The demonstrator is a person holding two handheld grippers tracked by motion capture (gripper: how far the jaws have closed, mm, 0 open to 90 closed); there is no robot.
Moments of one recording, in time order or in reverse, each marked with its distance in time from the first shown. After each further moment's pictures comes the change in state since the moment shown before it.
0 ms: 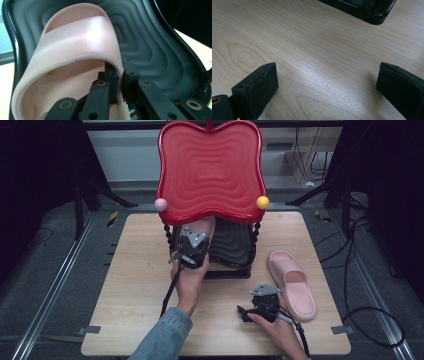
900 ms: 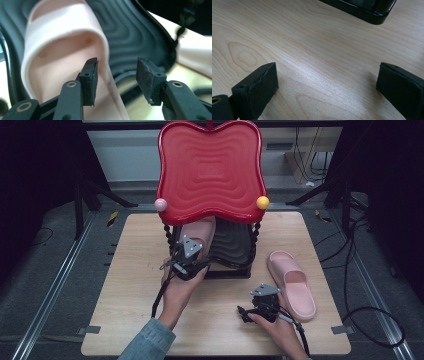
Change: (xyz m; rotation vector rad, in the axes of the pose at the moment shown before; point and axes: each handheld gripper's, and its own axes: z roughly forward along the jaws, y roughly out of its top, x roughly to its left) left arm 0.008 -0.013 -0.039 0.068 -0.169 0.118; right arm 0.000 0.000 0.000 0.000 0.003 -0.004
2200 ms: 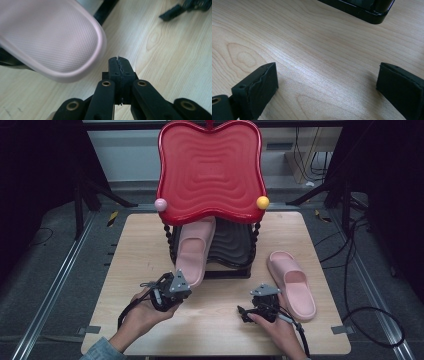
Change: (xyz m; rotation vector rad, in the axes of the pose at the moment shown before) left arm 0.007 -0.056 -0.049 0.347 -0.264 0.372; right arm 0.001 0.000 0.000 -0.002 -0.007 0.010
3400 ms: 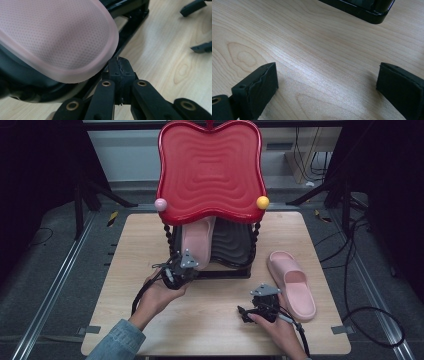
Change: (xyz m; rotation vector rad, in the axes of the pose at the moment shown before) left arm 0.040 0.037 0.029 -0.052 0.060 -0.103; right arm 0.000 0.000 -0.001 0.002 0.001 -0.003
